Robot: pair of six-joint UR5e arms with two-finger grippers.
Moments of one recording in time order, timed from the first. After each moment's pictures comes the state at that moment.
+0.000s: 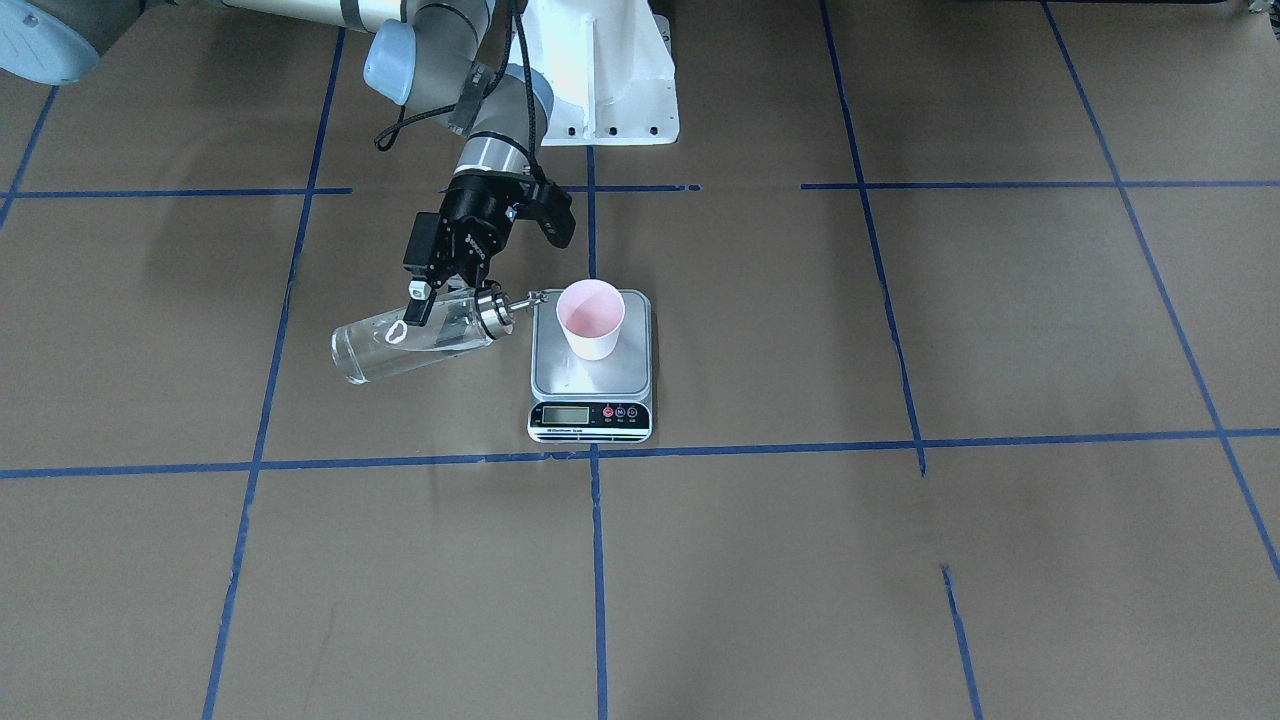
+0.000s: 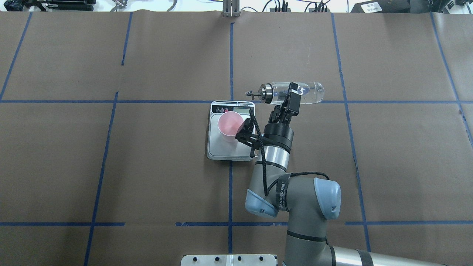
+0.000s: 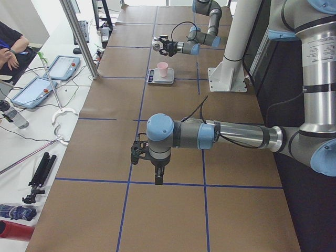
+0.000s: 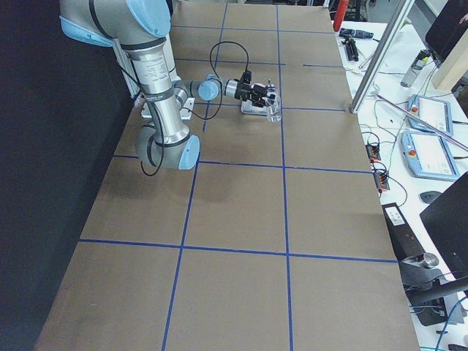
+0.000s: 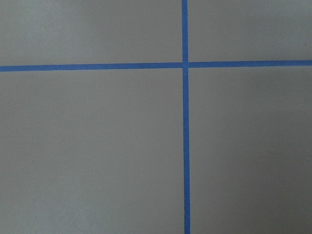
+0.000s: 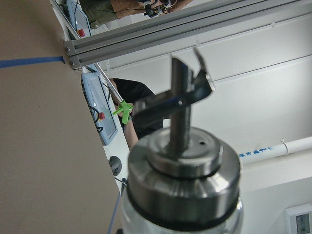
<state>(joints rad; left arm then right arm) -1.61 -1.41 -1.84 -1.50 -2.33 0.01 0.24 -0.99 1.68 -2.01 0.23 0.73</state>
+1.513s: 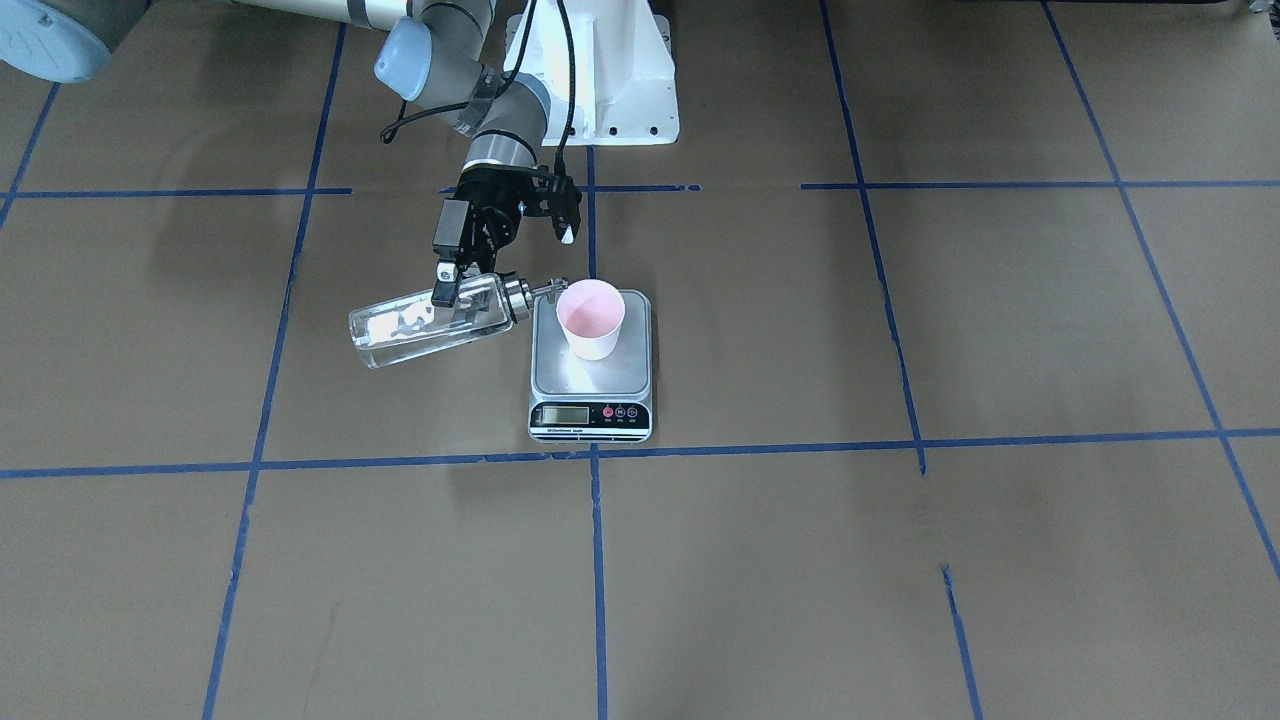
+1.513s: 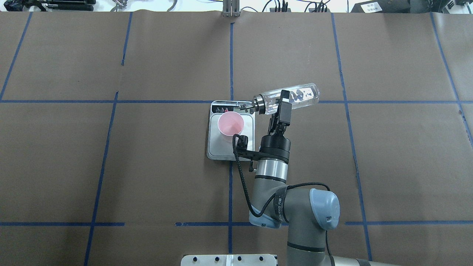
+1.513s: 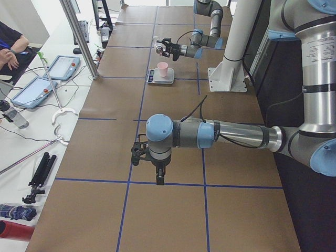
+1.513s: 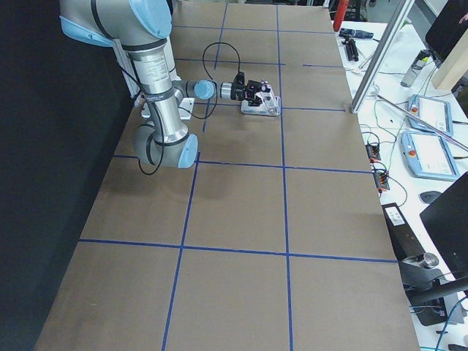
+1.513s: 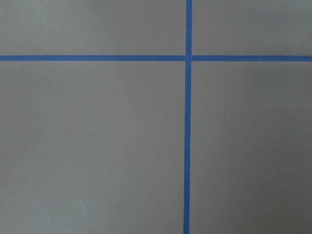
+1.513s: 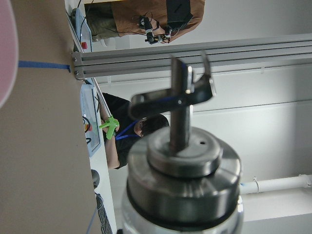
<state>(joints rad) -1.61 -1.41 -1.84 -1.46 -2.33 0.01 0.20 -1.02 1.66 -2.09 0.09 0.72</state>
